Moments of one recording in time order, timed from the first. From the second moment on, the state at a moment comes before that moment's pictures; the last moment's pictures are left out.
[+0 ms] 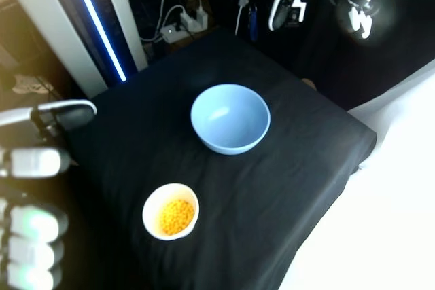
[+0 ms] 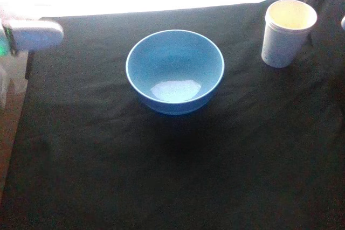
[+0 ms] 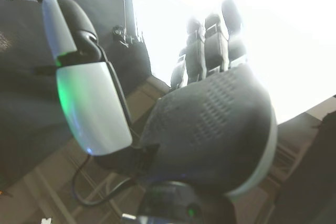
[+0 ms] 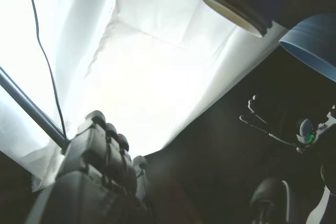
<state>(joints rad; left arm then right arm) 0.95 -0.83 1.16 -0.22 -1.17 0.56 -1.02 -0.97 1.34 0.24 1.35 -0.19</state>
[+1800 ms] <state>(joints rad) 0.99 -0.93 1.21 -0.21 -1.19 0.49 -1.03 -1.27 1.65 0.37 0.90 -0.08</state>
